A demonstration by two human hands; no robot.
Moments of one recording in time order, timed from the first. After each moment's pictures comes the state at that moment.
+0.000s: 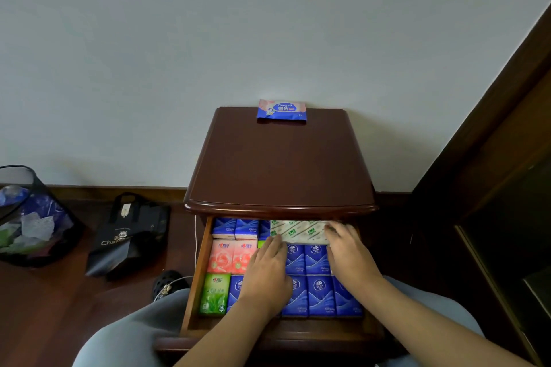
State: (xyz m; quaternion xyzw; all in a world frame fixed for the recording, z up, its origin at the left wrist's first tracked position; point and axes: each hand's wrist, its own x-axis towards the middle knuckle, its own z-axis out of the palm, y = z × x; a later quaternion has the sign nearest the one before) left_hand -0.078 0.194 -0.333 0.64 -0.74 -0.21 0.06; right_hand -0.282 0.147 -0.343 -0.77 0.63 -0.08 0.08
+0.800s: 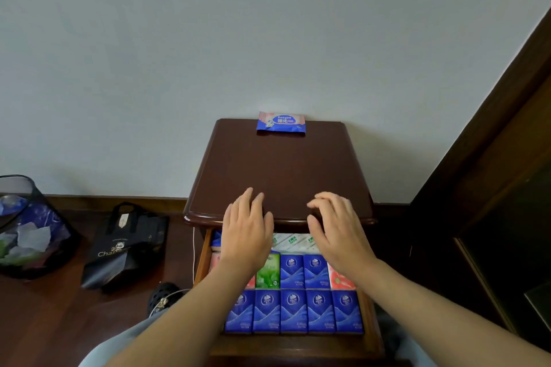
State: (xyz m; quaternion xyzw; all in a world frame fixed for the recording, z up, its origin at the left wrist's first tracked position) left_hand -0.048 0.138 -0.264 0.69 -0.70 -0.06 0.17; right_hand -0.261 0.122 -0.269 -0.79 0.55 -0.27 0.05
